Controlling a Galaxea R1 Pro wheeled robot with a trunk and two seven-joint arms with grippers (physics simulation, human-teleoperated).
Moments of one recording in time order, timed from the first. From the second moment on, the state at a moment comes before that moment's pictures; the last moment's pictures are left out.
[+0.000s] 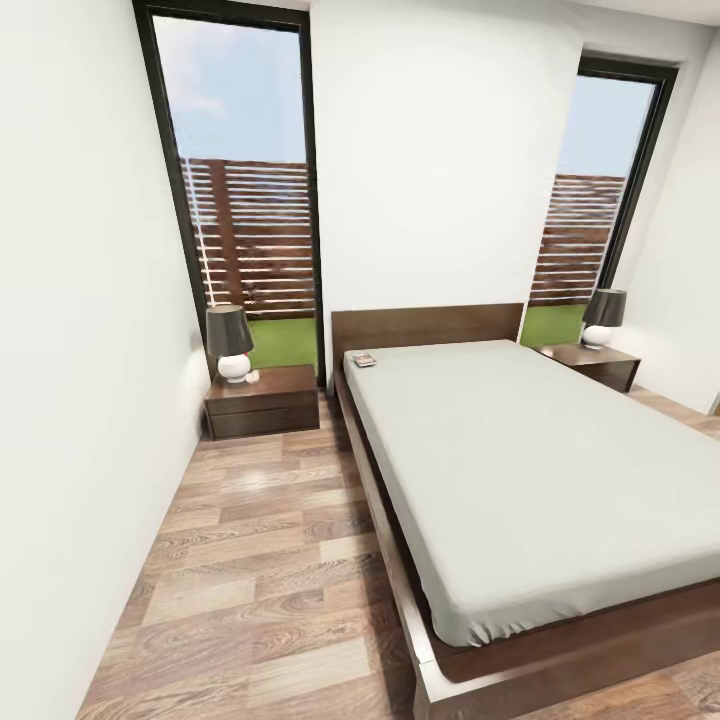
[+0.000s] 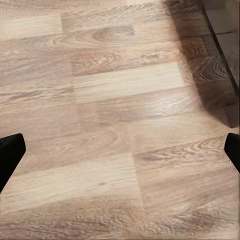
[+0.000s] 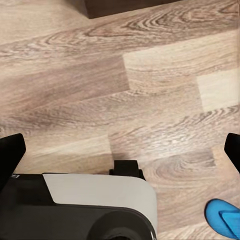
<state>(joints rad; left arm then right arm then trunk) -0.01 -0.03 0.00 -0.69 0.01 -0.11 -0.01 -0.01 -0.01 -0.01 -0.31 0.00 -0.19 0.00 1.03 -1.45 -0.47</state>
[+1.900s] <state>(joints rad) -0.01 -0.03 0.00 -0.64 0.03 -0.15 -0.01 -0.01 -0.01 -0.03 -0.31 0.00 -0.21 0.00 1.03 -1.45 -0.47</state>
